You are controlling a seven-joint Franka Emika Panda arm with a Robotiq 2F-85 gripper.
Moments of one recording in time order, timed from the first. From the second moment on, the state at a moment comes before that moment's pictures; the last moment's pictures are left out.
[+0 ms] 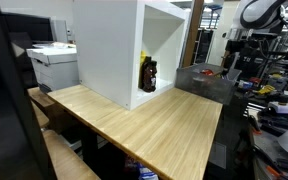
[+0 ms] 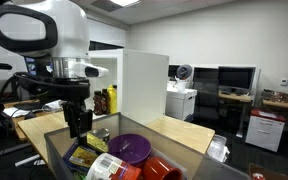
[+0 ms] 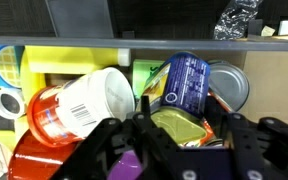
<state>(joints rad) -0.33 -0.35 -0.36 -2.70 -0.24 2.39 -0.36</state>
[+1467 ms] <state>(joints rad) -0.40 -0.28 -0.34 -2.73 -0.23 2.41 0.03</state>
